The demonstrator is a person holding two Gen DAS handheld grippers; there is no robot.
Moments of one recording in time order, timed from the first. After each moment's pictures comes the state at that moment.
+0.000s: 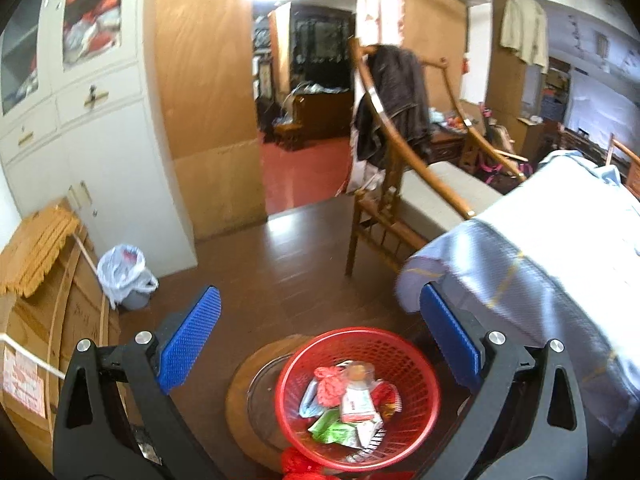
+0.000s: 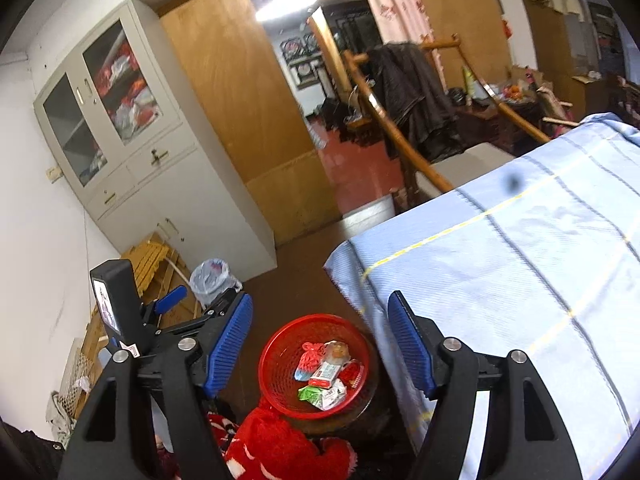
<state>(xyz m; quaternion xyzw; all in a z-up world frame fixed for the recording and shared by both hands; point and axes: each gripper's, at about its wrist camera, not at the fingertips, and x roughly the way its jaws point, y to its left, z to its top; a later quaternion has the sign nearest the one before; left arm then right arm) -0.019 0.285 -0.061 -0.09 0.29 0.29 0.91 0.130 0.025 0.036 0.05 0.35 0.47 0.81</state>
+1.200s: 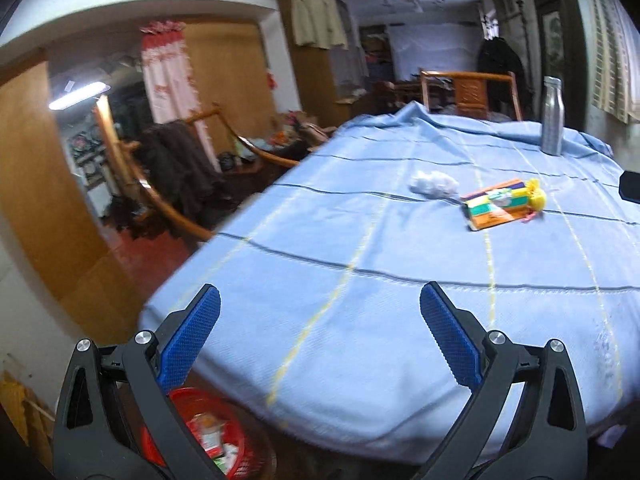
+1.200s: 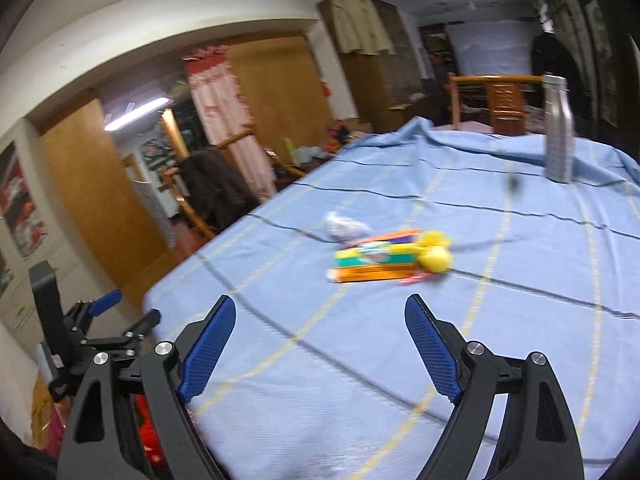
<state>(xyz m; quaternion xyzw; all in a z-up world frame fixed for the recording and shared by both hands) 0.081 -0.008 -0.022 0.09 0.28 0.01 0.96 0.111 -0.331 -0.004 0.15 0.28 0.19 0.93</state>
